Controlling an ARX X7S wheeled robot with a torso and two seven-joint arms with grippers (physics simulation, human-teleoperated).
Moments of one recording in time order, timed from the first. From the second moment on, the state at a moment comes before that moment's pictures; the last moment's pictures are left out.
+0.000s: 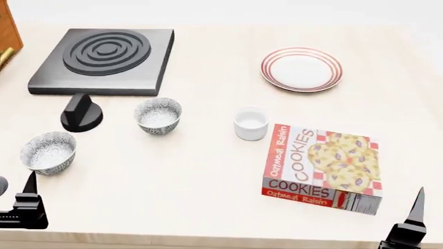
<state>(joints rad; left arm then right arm) -0.31 -0.32 -0.10 0.17 -0.20 -0.59 0.01 0.07 0.31 0.40 -0.36 0.30 0.40 -0.03</state>
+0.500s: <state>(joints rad) -0.31 -0.32 -0.10 0.18 -0.21 -0.59 0.00 0.07 0.32 0.39 -0.36 0.31 0.41 -0.02</state>
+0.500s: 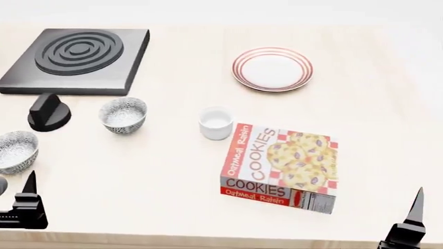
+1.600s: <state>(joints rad) -0.31 -0.33 -0.09 0.17 -0.23 -0.59 -0.01 0.06 0.33 0.39 -0.35 0.32 0.39 -0.01</state>
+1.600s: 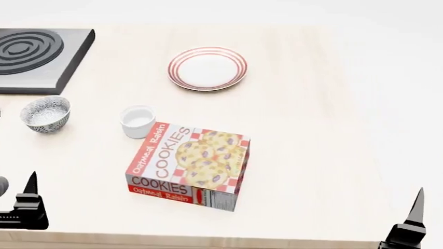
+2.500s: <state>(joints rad) -0.31 -0.34 -0.08 0.18 -0.24 -0.59 -0.02 0.06 0.35 0.36 -0.35 0.30 0.41 0.02</state>
